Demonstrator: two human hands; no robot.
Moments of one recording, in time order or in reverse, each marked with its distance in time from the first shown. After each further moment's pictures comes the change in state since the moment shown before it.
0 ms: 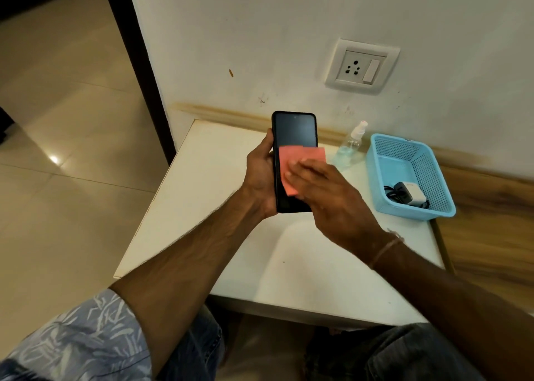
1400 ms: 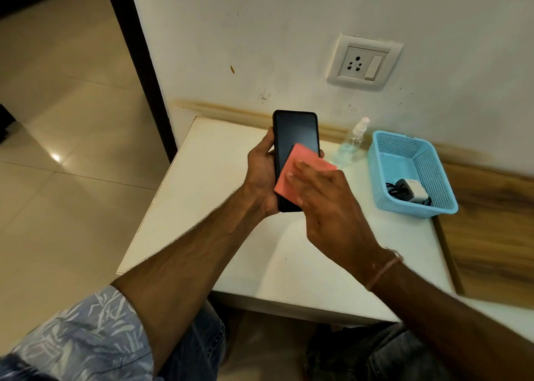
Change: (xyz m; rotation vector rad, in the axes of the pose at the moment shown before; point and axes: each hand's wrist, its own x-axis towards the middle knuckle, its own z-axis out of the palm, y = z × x) left_hand -0.005 -0.001 0.007 -0.029 0.038 -0.014; right_hand -0.009 -0.028 0.002 -0.007 -0.021 0.150
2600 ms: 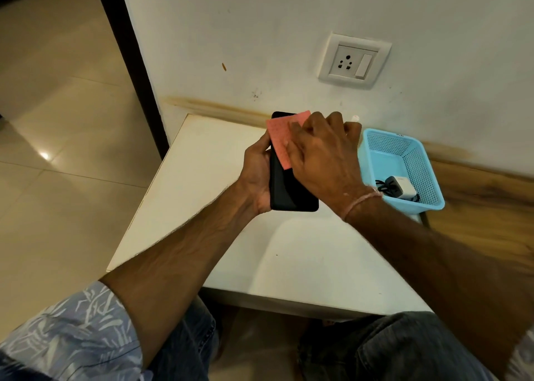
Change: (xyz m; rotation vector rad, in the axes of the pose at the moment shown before) left_hand 0.002 -0.002 0.004 0.050 0.049 -0.014; right_hand 0.073 0.023 -0.015 -0.479 0.050 0.192
